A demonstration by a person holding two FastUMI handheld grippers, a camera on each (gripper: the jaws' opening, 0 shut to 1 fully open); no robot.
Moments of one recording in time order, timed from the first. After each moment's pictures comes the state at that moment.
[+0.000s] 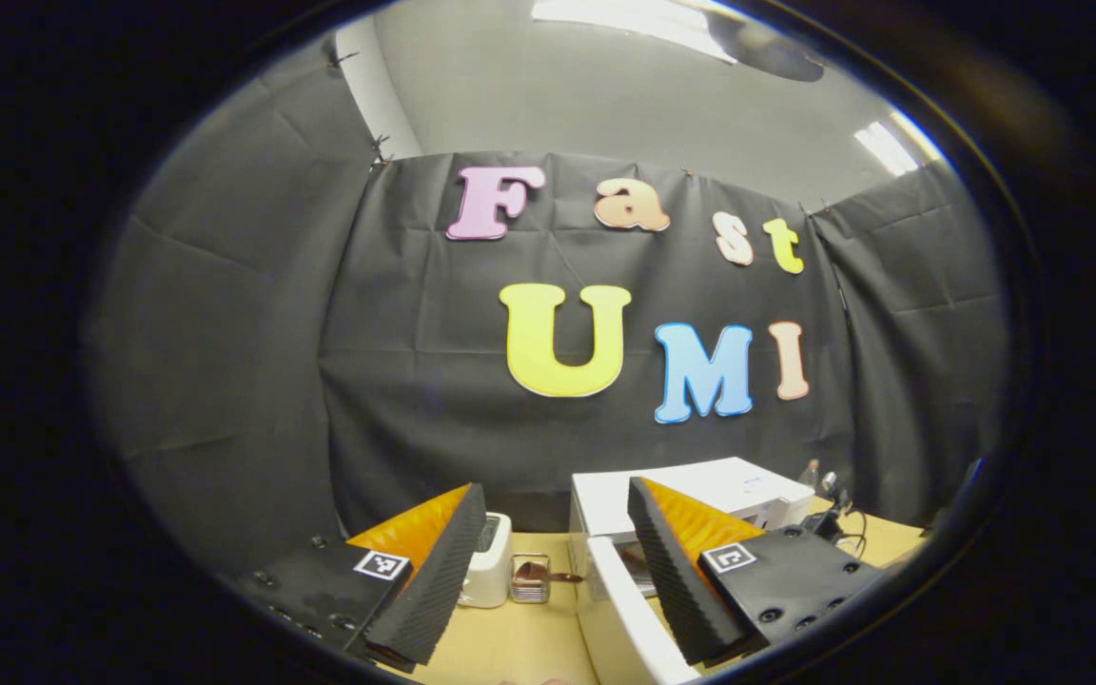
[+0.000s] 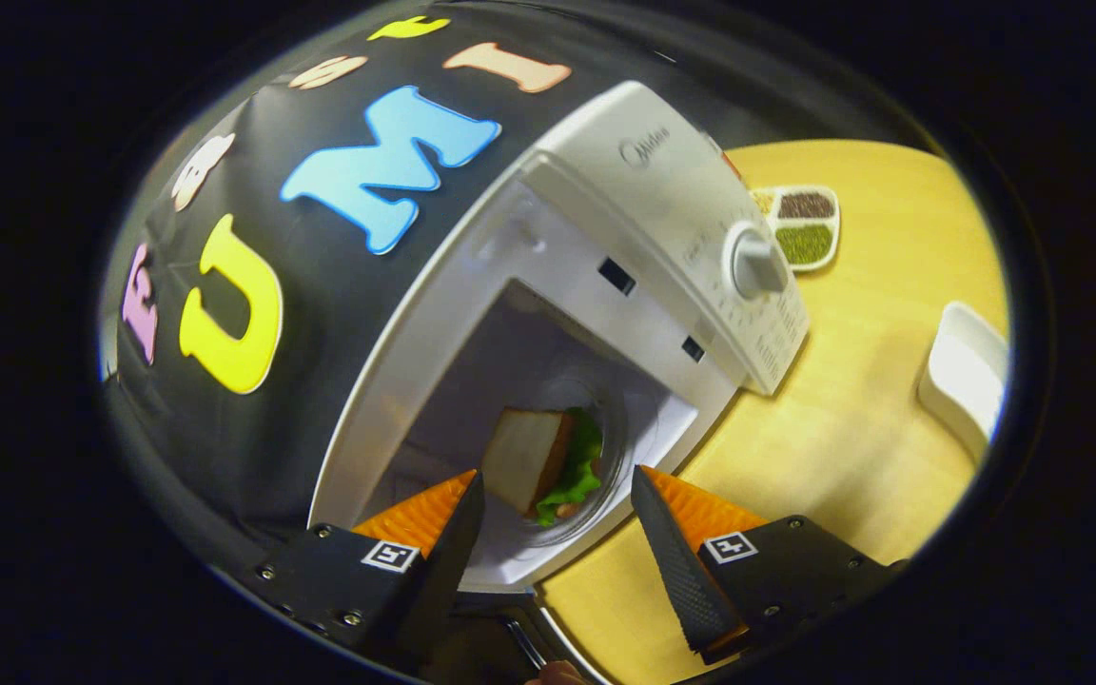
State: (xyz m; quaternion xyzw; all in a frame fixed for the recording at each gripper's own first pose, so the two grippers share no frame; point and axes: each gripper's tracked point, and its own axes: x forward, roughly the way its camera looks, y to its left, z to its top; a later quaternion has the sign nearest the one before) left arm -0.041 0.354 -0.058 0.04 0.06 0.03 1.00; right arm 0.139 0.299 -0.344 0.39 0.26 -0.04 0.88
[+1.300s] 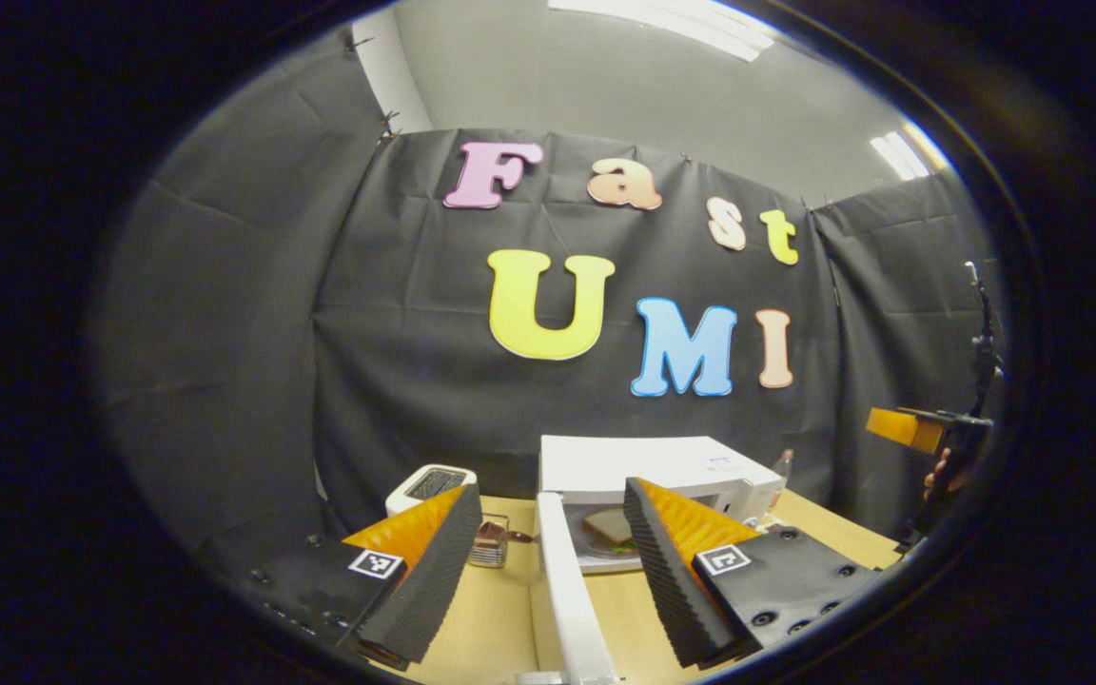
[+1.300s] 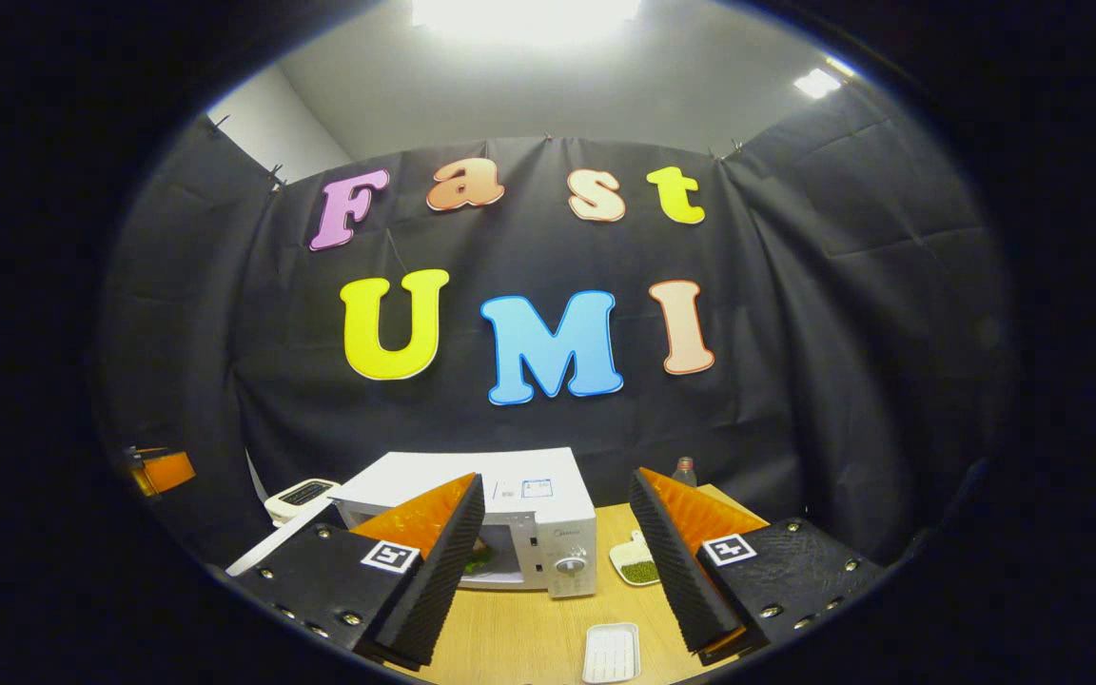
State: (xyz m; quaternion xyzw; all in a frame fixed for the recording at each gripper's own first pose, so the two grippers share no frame) left arm -0.084 0.304 -0.114 0.01 0.11 0.04 0.99; right arm -0.011 0.150 -0.076 0.03 0.02 0.02 1.00
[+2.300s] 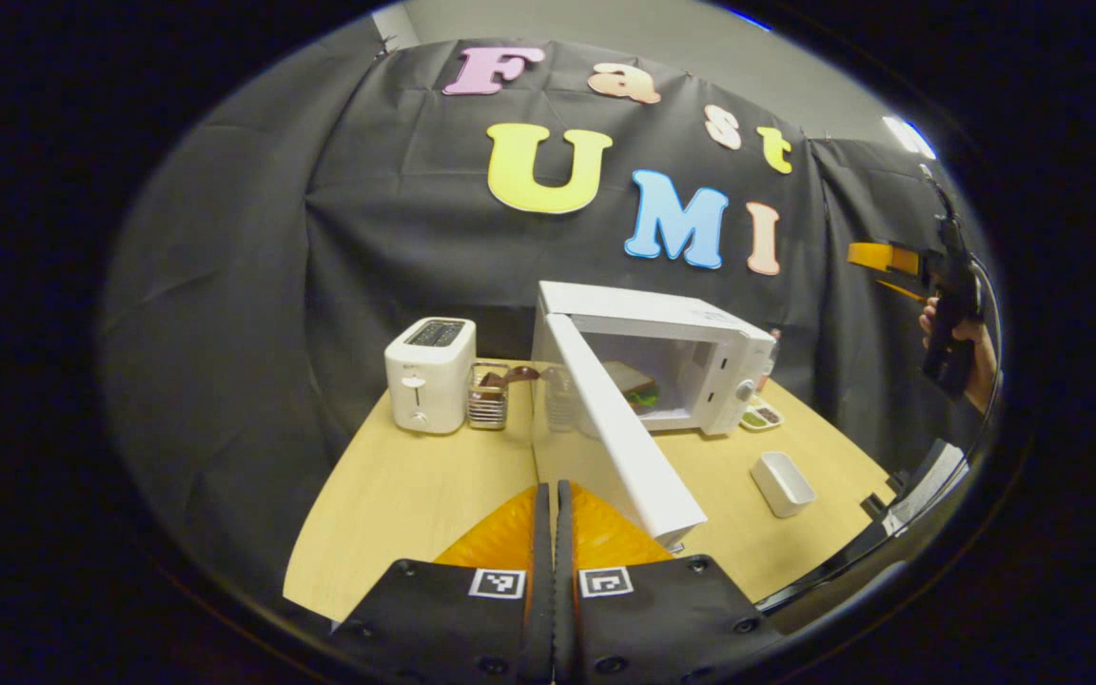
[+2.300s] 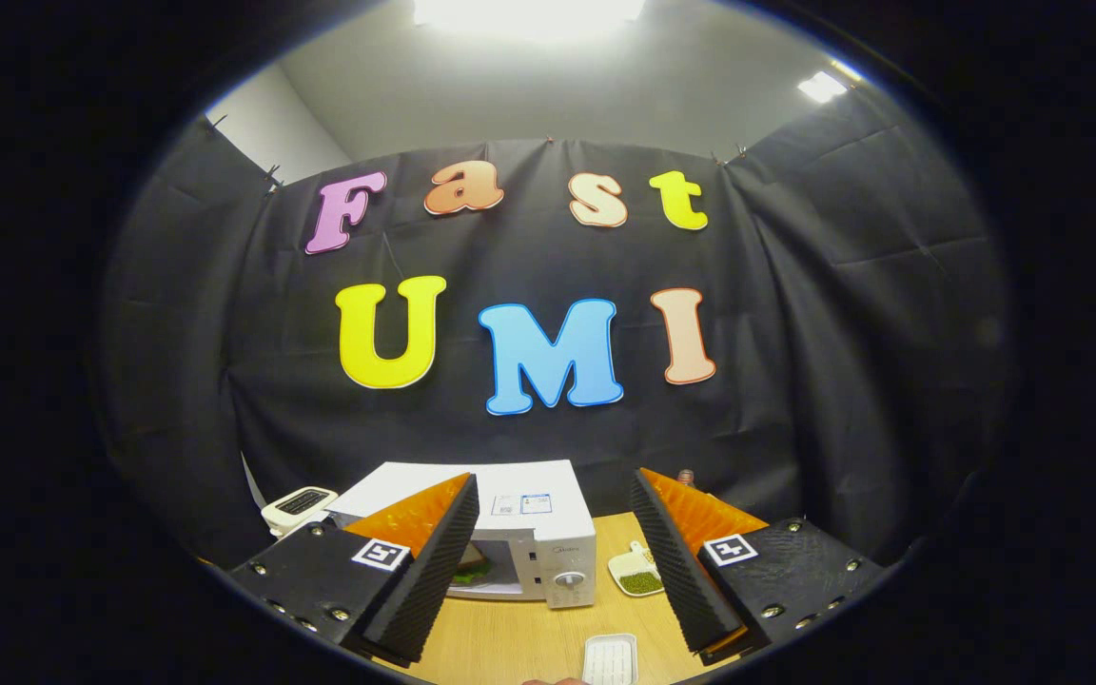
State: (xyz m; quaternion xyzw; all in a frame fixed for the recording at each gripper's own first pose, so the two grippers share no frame) left arm -0.177 0.316 -0.256 -0.02 0.28 -0.01 0.96; right arm 0.008 0.147 -0.066 0.02 0.03 0.00 1.00
